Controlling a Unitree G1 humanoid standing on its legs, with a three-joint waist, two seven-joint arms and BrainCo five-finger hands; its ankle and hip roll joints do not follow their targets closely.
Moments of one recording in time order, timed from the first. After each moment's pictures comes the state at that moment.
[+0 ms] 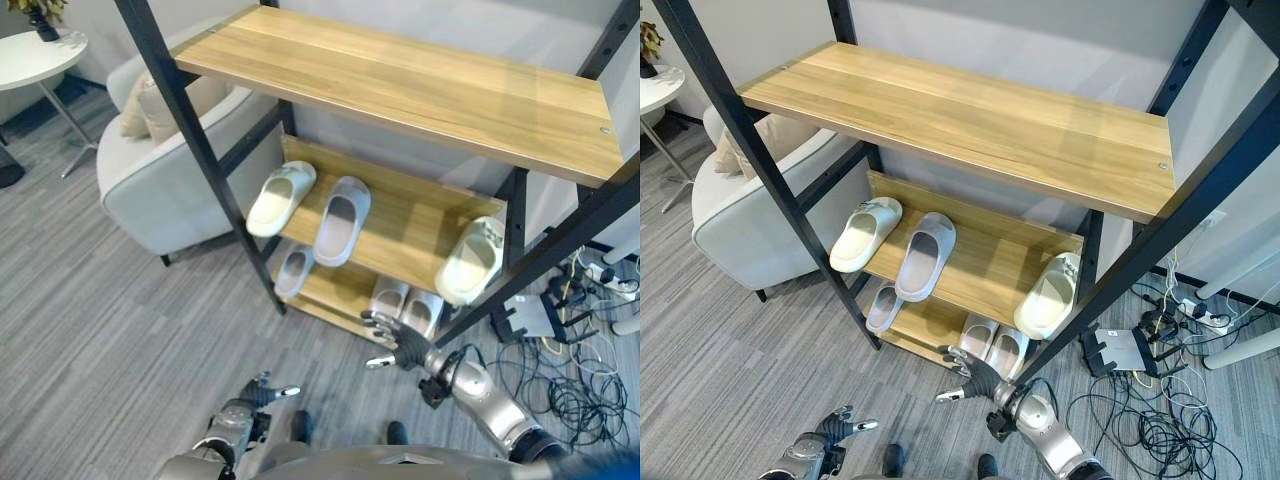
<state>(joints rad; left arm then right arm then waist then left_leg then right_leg) -0.14 0.18 -0.11 1.29 -0.01 -0.12 0.01 -0.06 -0.37 0.60 0.31 0.14 -0.18 0.26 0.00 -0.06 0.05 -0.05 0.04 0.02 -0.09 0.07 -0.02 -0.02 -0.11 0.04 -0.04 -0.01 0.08</state>
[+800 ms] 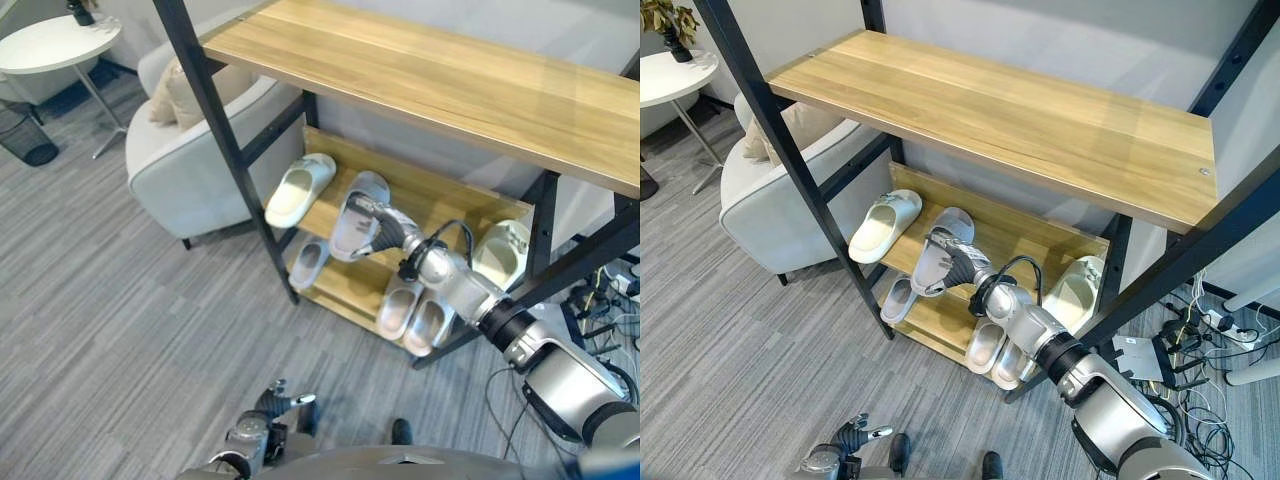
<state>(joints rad) -0.09 0.11 -0.05 1.28 -0.01 -0.17 0.01 -0.68 -0.36 0.69 0.51 -0.26 -0.07 -0.10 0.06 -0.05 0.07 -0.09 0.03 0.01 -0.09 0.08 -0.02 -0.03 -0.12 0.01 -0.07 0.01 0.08</state>
